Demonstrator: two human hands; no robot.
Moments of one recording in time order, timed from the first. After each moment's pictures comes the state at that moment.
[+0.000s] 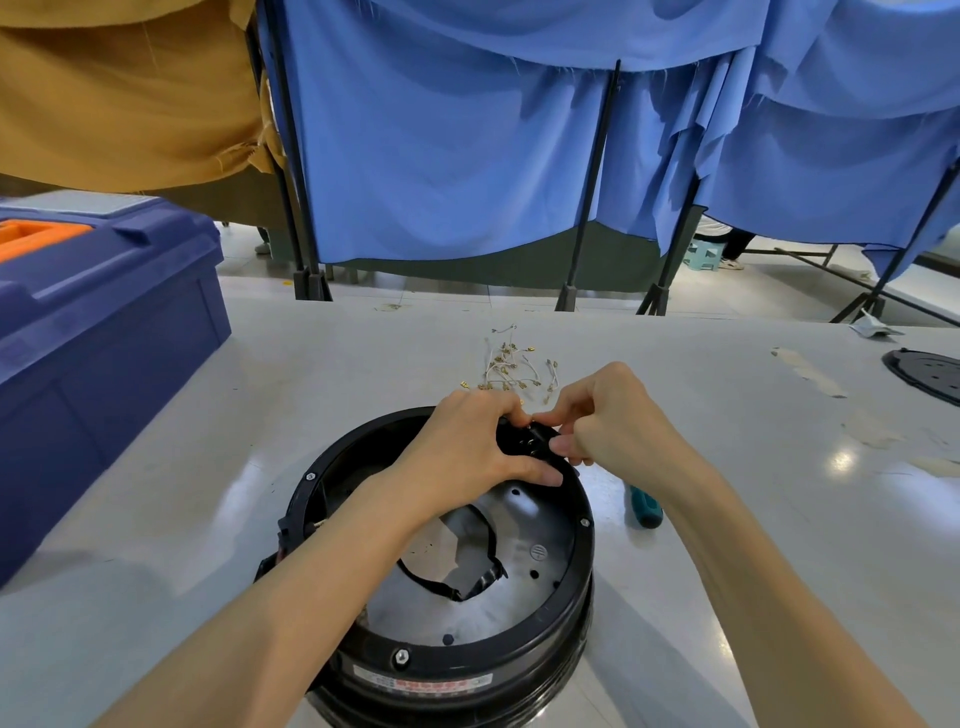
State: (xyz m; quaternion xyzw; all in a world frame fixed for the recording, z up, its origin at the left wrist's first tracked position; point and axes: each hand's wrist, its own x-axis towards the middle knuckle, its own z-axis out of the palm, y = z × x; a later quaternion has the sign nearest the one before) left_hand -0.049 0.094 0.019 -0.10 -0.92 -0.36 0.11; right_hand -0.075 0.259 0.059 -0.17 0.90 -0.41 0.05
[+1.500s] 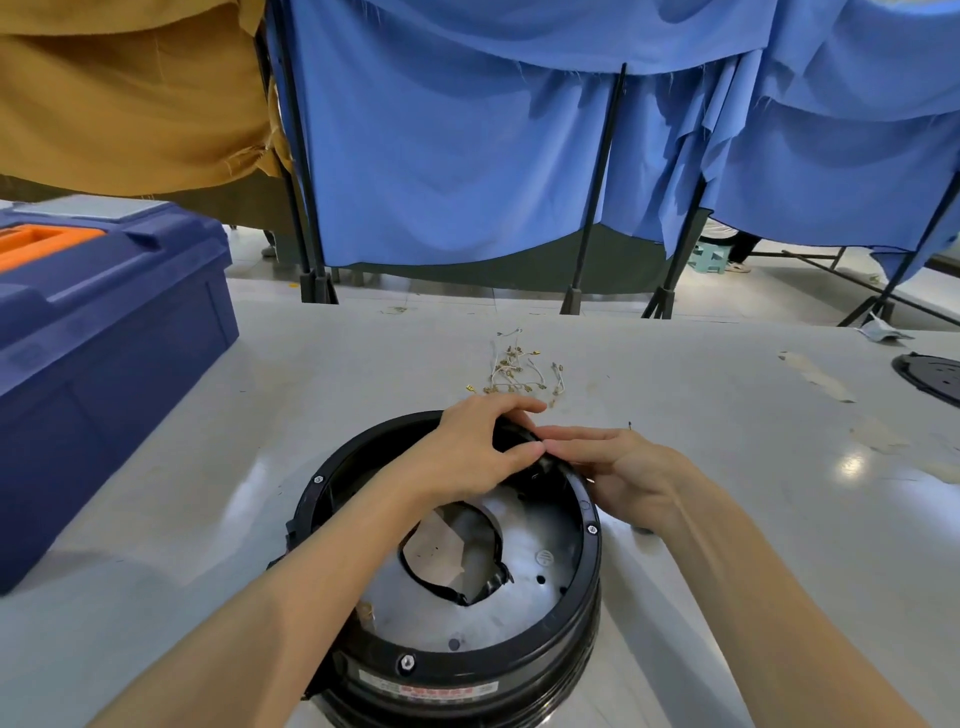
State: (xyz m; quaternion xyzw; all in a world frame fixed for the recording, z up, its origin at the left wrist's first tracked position) left_hand -0.050 0.090 0.020 -0.11 -0.91 -0.40 0.03; right_hand -0.095 0.274 0.010 -0.02 0.62 -0.73 0.28
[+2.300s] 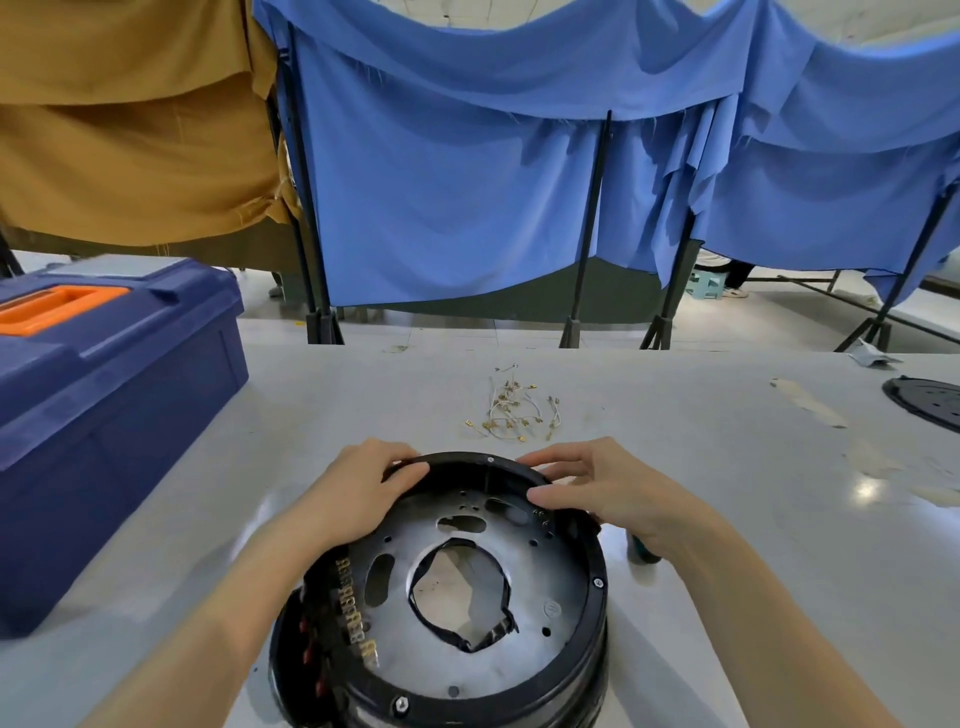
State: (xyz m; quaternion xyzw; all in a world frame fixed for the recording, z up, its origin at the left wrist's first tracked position) left_hand -0.023 0.018 0.020 0.01 -0.96 -0.29 0.05; right_hand -0.079 0.275 0.034 -0.17 0.80 -0.52 0.22
